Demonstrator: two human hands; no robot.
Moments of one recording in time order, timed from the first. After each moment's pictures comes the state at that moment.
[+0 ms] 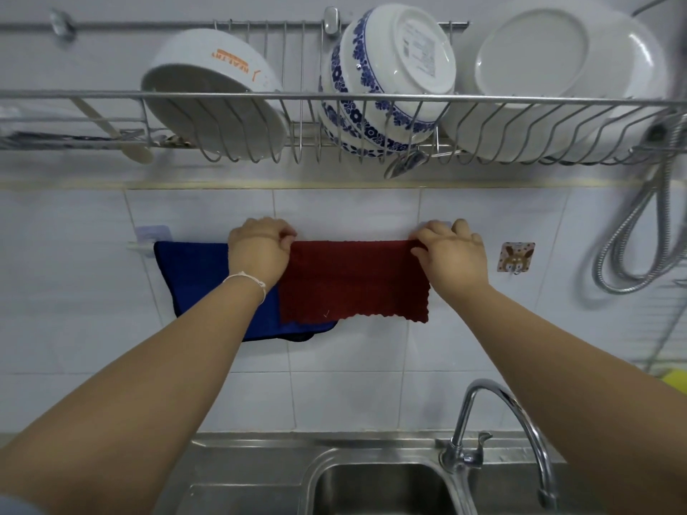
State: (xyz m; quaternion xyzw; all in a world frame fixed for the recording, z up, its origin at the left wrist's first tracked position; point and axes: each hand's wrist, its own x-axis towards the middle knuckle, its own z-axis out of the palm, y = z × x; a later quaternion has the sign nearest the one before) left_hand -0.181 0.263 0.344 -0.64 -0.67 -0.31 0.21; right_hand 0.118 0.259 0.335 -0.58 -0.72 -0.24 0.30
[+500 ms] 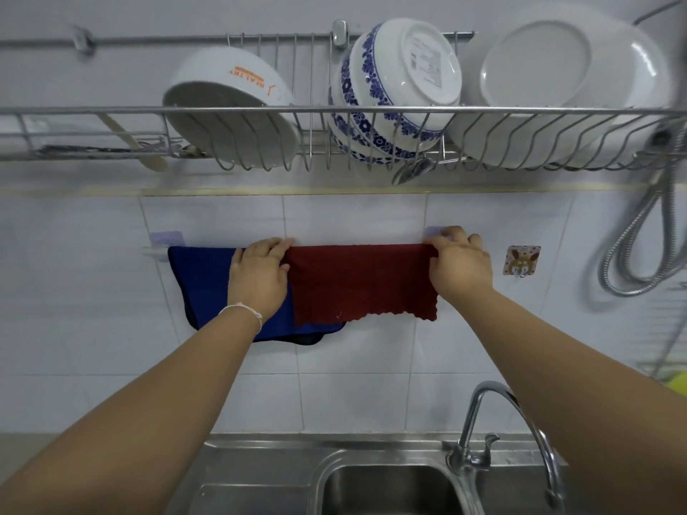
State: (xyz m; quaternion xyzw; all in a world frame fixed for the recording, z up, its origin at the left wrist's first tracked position) left_hand -0.201 0.246 0.303 -0.67 -0.64 -0.33 0.19; right_hand 0.115 0.257 0.336 -0.67 -0.68 -0.14 0.27
